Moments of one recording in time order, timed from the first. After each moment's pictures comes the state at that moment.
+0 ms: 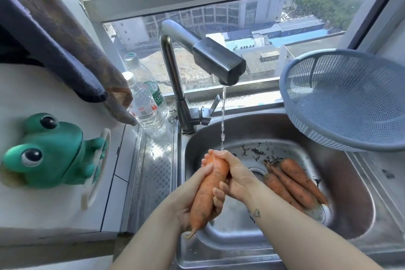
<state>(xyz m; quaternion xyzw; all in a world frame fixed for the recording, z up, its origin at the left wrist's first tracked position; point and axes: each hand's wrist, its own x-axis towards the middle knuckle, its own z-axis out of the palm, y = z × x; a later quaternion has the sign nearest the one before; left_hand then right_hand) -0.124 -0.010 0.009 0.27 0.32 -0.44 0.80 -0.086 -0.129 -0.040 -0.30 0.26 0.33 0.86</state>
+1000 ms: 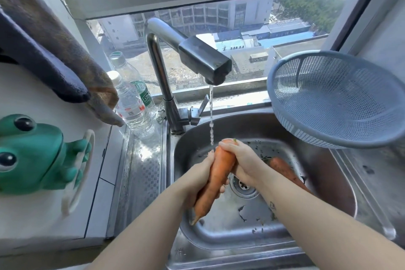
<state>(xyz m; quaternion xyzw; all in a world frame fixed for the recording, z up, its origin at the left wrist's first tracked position) -0.095 -0.039 -0.005 0.61 0.19 -0.39 0.66 -0.062 -0.170 -0.047 -0.52 0.18 0.22 0.80</state>
